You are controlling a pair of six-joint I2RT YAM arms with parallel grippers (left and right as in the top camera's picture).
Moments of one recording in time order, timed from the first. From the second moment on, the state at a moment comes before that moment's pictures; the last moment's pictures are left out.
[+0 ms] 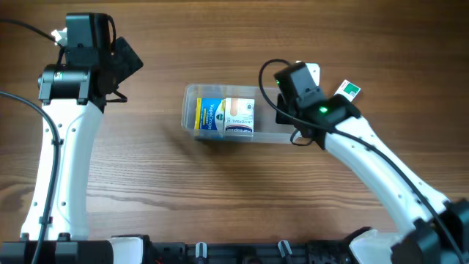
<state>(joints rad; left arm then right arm) -0.01 1.51 1.53 -0.97 -0.27 -0.60 0.51 1.52 1.18 -0.76 0.28 0.50</state>
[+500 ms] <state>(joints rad) -0.01 1.51 1.53 -0.97 -0.27 -0.60 0.51 1.64 1.18 -0.72 0.29 0.51</state>
